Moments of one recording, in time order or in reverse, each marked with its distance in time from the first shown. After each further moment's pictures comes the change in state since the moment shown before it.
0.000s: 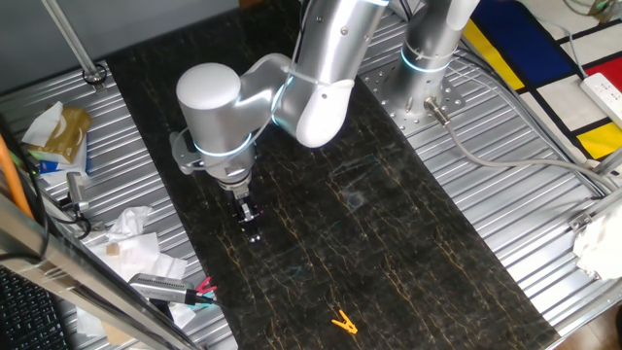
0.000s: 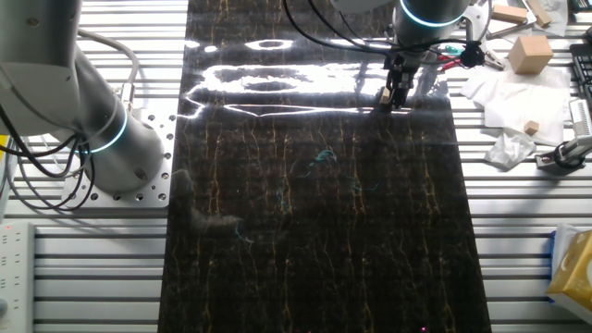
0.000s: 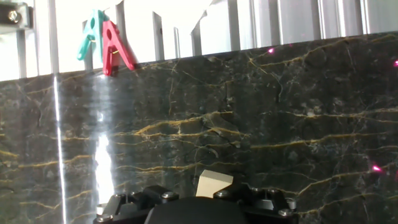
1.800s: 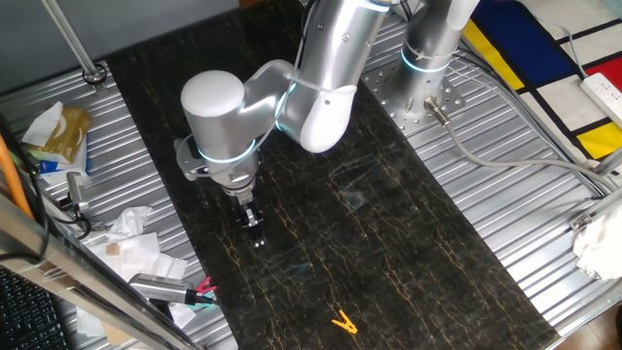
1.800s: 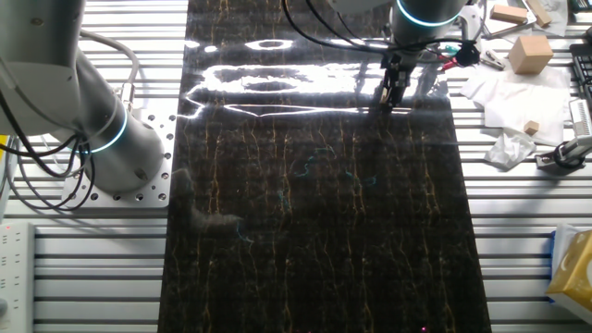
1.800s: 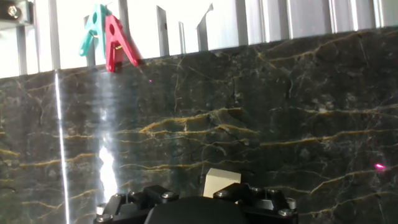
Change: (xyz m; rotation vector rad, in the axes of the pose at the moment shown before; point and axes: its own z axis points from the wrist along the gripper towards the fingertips) arm 0.002 0.016 0.017 -0.015 -0.005 0.014
